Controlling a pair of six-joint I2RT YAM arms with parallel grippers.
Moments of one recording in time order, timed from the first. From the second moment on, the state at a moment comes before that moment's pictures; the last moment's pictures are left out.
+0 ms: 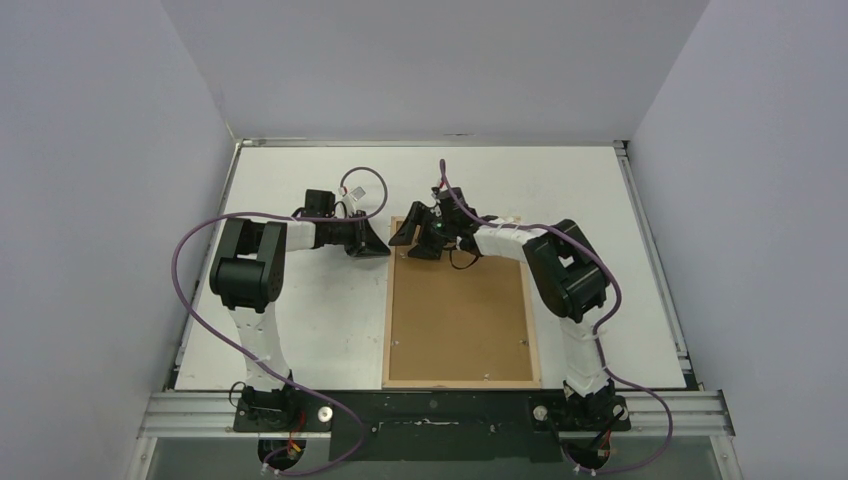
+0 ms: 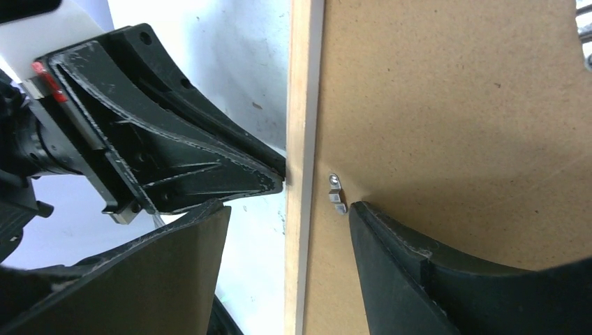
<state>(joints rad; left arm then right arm) -0.15 2.03 1.10 0.01 0.90 -0.46 0.60 2.08 1.32 0.07 -0.43 0.93</state>
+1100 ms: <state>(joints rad) -0.15 2.03 1.10 0.01 0.90 -0.46 0.64 2.11 1.30 0.16 -0.47 0.99</state>
